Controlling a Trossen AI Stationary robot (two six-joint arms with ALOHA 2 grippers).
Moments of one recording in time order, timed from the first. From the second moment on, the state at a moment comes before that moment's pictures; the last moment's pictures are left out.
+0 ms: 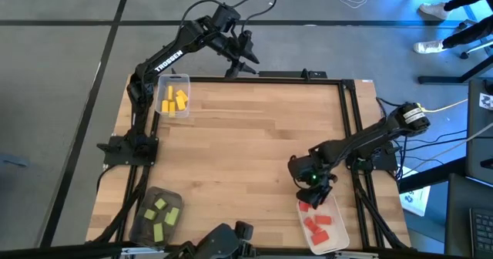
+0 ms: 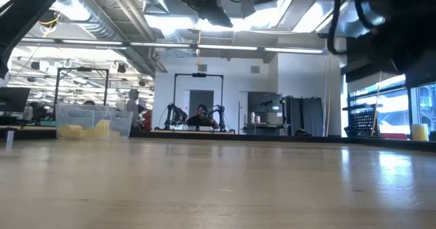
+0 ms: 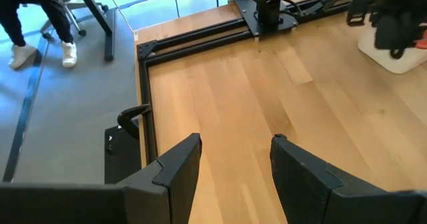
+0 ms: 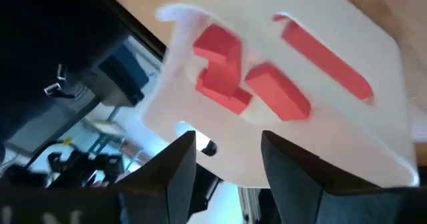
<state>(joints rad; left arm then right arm) 0.66 1.98 2.24 -0.96 0.59 0.67 0.35 1.48 0.83 -0.62 -0.81 1.23</state>
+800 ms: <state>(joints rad) 0.64 1.78 2.24 -1.07 0.59 0.63 0.34 1.29 1.54 -1.23 0.27 0.99</state>
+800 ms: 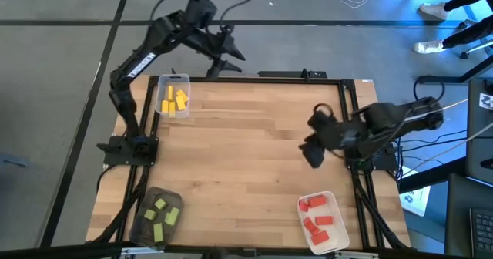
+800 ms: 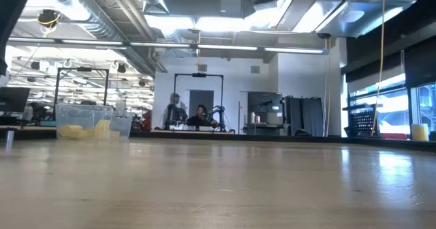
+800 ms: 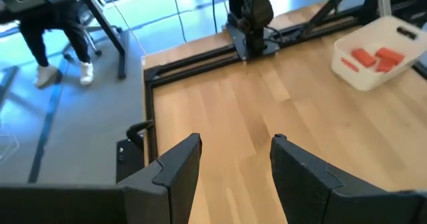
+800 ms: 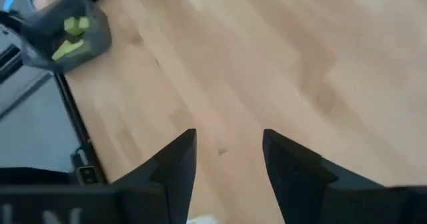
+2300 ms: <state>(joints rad) 0.59 1.32 2.24 -1.40 0.19 0.32 -0.18 0.98 1.72 -1.33 0.16 -0.08</state>
